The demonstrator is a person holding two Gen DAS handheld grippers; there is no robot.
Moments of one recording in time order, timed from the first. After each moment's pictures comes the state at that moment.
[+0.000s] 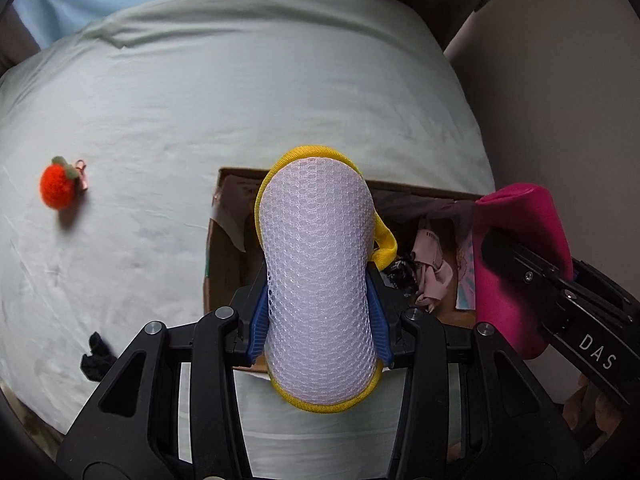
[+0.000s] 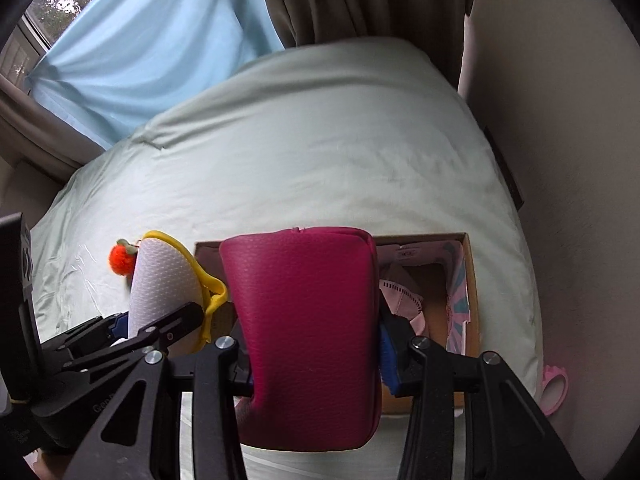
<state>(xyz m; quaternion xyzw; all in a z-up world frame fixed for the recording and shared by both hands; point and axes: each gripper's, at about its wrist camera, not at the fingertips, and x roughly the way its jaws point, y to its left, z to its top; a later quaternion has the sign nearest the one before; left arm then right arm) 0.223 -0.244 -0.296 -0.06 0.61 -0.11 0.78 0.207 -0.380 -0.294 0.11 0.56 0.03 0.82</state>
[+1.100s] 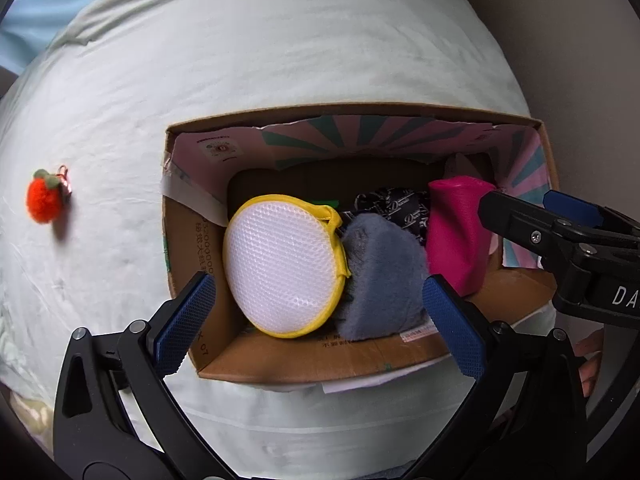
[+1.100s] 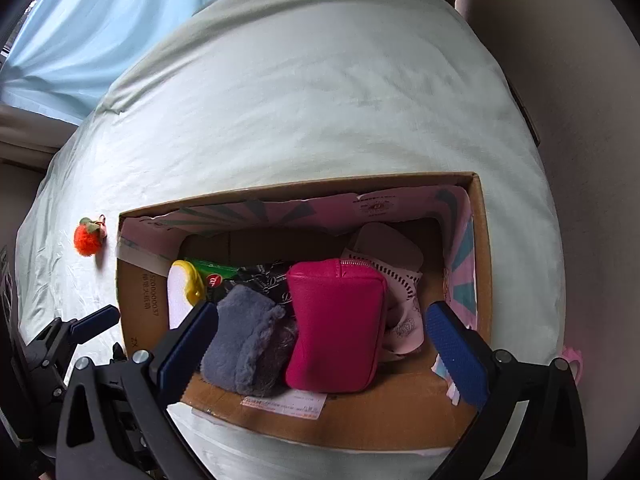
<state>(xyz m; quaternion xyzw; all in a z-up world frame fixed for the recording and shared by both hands) 0.227 -0.280 -0.352 0.04 0.66 -0.12 0.74 0.227 -0.421 -0.384 0.14 0.64 0.04 0.75</state>
